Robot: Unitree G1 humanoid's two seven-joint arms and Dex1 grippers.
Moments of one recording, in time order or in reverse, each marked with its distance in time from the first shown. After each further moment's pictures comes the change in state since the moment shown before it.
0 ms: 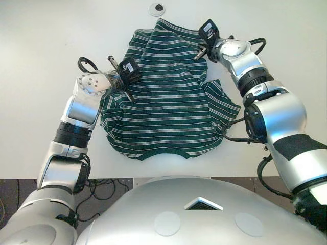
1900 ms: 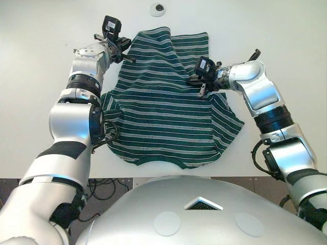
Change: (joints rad) left arm -0.572 -0.224 0.316 1.127 -0.101 -0.312 0.202; right arm 0.465 -0.212 0.245 -1.029 0.136 0.341 0.593
